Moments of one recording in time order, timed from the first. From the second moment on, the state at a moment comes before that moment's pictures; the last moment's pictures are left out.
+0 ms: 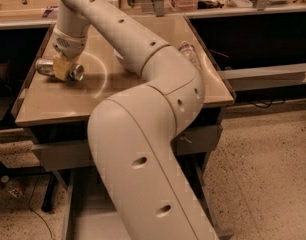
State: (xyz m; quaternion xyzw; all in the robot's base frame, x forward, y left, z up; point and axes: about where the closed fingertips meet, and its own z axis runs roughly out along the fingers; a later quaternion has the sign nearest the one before) arm 0.697 0.266 0.832 -0.61 0.76 0.19 0.12
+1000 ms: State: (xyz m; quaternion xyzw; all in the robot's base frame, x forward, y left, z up) arm 0.616 0.209 0.836 -0.55 0.79 0.24 0.11
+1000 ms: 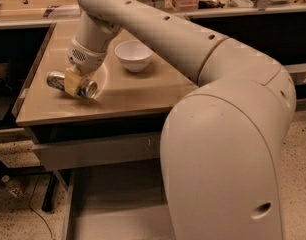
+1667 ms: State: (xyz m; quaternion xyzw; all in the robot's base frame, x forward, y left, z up) arm 0.600 0.203 0.838 -0.54 0.80 0.24 0.11
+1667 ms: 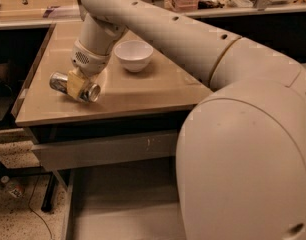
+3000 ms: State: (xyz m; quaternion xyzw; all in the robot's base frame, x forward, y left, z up) arm 0.448 0.103 0.841 -0.39 0.89 0.22 0.11
